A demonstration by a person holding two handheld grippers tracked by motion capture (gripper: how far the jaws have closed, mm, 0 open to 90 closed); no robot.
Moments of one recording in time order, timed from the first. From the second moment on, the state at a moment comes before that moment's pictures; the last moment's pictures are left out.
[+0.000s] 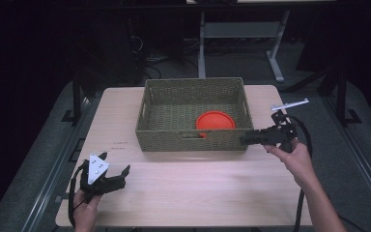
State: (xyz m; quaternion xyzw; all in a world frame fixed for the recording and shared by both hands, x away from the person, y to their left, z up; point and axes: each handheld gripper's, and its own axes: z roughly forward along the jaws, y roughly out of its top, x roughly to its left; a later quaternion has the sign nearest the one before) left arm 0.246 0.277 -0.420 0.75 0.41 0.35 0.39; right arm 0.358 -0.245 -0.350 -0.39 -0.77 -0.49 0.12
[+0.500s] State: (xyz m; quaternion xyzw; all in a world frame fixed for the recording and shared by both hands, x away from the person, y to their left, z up) left arm 0.246 0.275 -0.420 0.75 0.40 0.35 0.39; right arm 0.333 -0.248 -0.376 -0.38 -0.78 -0.47 0.14
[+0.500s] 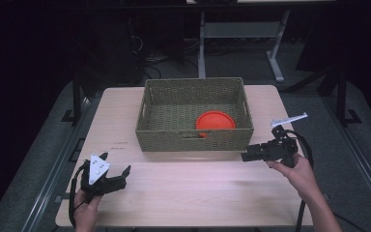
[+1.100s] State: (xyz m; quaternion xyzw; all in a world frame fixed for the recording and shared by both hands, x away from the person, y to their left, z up) left arm 0.246 0.274 -0.421 0.75 0.40 0.35 0.39; right arm 0.301 -0.274 -0.418 -0.41 -0.76 -0.48 0.15
